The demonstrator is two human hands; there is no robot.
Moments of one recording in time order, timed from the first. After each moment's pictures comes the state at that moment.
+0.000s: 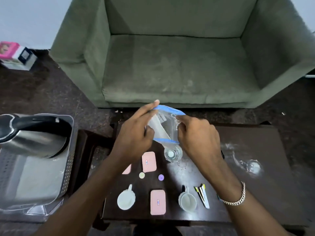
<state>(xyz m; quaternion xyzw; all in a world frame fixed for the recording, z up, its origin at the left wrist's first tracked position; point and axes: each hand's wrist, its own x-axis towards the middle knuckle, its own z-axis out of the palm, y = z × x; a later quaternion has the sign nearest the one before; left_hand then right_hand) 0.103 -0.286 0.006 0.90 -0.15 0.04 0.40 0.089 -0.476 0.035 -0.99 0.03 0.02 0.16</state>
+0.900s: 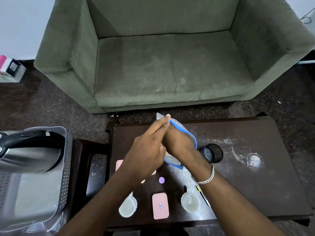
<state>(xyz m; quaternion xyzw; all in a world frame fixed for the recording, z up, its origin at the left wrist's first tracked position) 0.091 -0.341 0.009 0.91 -0.21 -0.11 0.35 0.119 -0.472 -0.004 -0.96 -0.05 0.21 0.19</state>
